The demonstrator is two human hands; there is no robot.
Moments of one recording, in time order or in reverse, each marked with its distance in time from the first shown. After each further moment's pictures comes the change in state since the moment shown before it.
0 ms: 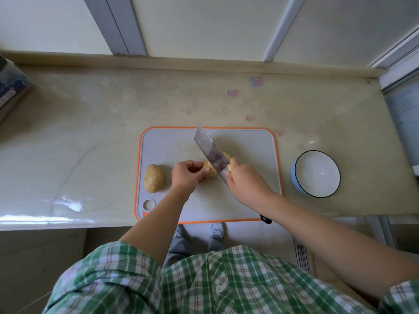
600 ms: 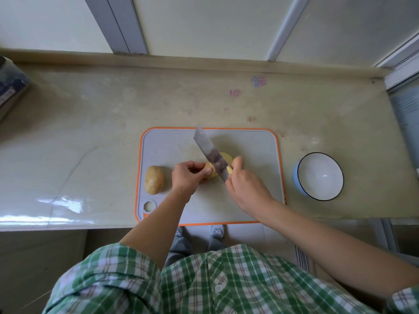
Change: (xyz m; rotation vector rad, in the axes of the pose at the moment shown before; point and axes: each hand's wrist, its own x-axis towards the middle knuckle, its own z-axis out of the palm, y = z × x) left_hand 0.001 0.001 -0.001 0.002 0.025 0.009; right_hand -0.001 -0.001 0.011 -0.105 0.054 0.014
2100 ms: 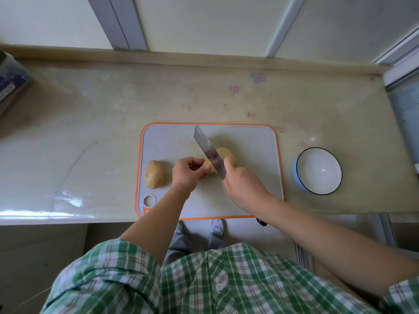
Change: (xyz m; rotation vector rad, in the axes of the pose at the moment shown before) left_hand -0.003 -0.006 0.000 -0.018 0.001 0.025; right_hand -0.008 -0.007 -0.005 0.037 -0.078 -0.099
